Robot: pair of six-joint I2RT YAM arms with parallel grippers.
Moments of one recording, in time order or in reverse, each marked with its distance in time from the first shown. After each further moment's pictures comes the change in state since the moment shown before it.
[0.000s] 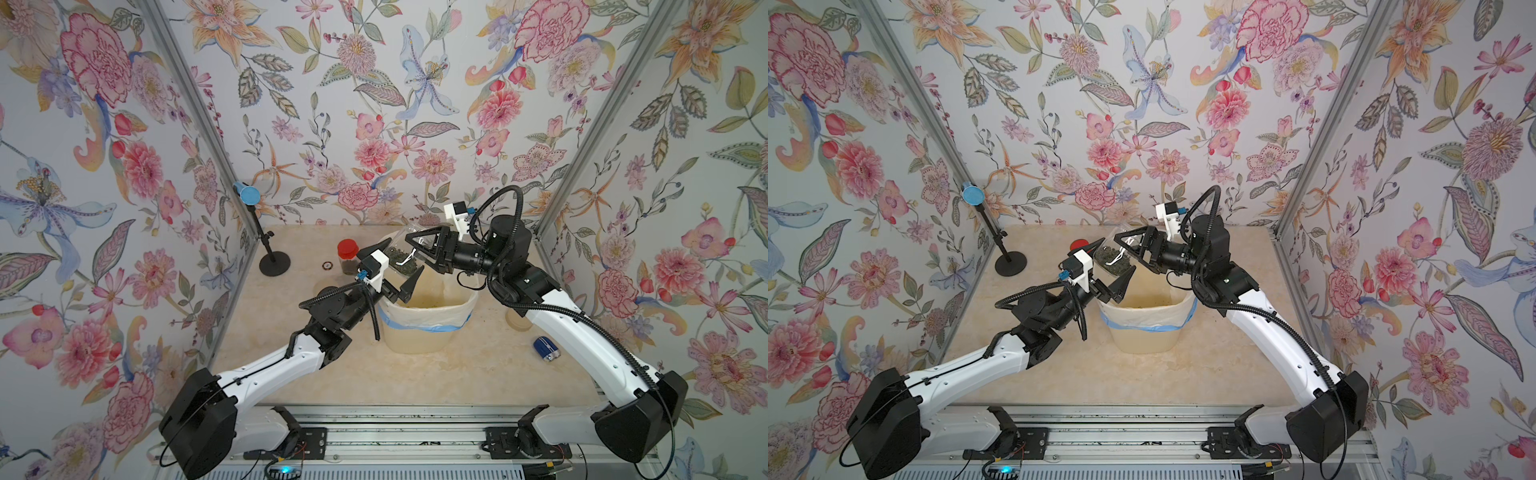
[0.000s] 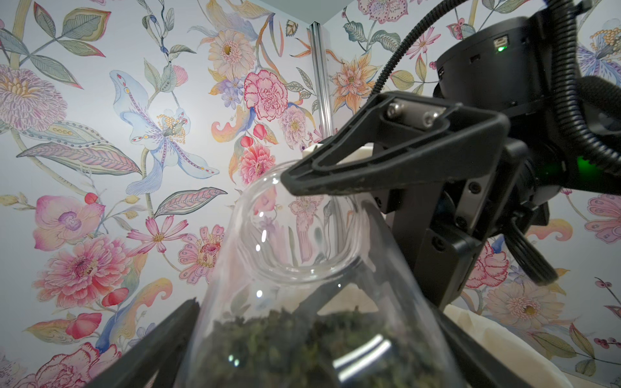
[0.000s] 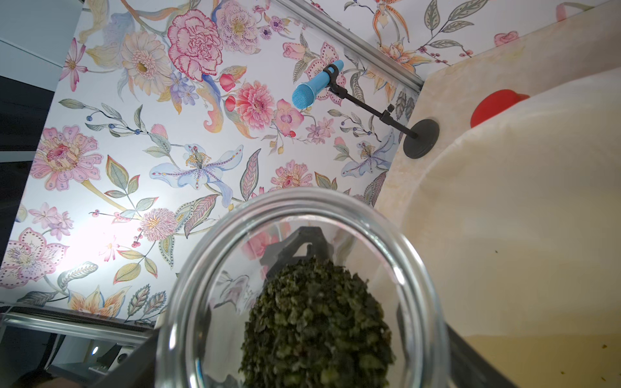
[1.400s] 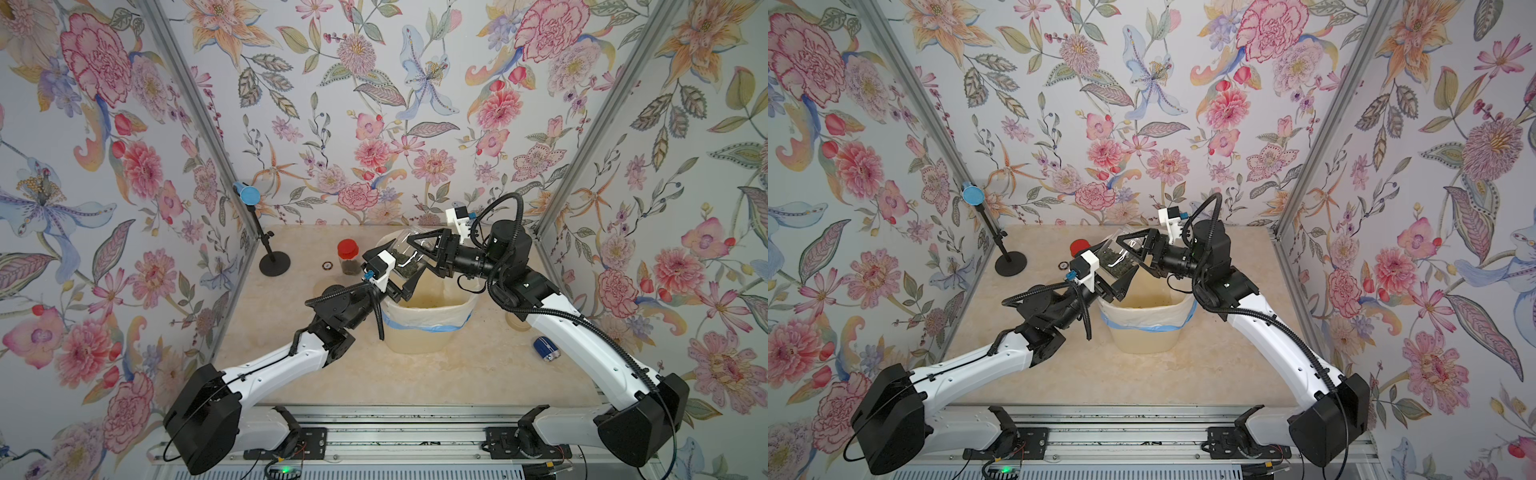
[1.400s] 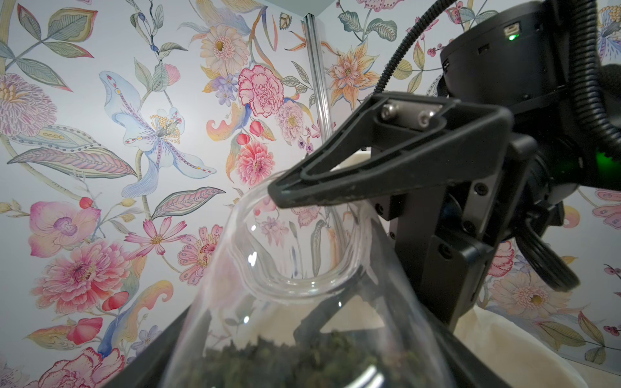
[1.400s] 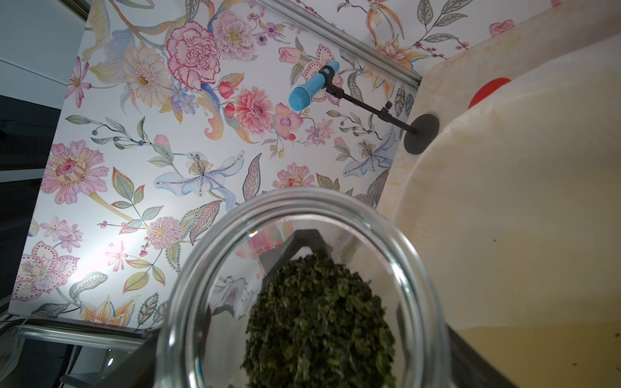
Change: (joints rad) left arm -0.011 0.025 0.025 -0.014 -0.002 0.045; right arm 0.001 -0.024 -0.057 0.030 0.018 0.048
